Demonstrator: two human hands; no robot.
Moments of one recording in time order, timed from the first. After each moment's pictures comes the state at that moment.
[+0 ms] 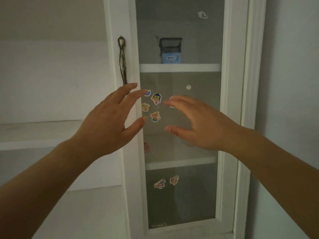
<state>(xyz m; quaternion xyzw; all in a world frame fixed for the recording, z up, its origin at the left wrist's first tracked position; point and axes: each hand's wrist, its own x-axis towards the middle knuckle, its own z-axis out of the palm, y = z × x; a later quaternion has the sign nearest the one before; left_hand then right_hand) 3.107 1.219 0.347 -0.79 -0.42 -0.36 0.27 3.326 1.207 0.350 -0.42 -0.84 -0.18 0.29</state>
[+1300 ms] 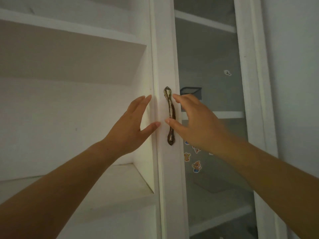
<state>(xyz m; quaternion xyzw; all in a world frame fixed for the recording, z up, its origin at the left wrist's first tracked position) 3.016 1.357 0.433 -0.83 -0.26 -0.47 0.16 3.182 1.268 0.437 -0.49 -0.70 -0.30 0.43</state>
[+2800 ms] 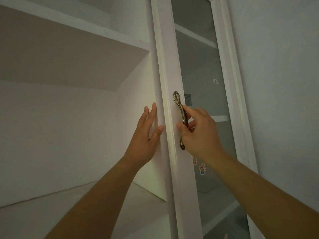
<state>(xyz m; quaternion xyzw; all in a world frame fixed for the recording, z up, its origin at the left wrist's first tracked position) 3.029 1.403 0.415 -0.83 -0.10 -0.54 -0.09 3.144 1.298 0.417 -0.50 -0.55 -0.28 0.61</state>
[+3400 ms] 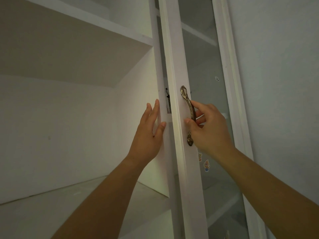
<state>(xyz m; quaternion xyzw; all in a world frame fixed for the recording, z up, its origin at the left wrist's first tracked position) 3.032 1.398 0.413 -0.82 -0.11 -0.55 -0.09 3.145 1.286 0.416 -0.52 -0.51 -0.27 0.63</state>
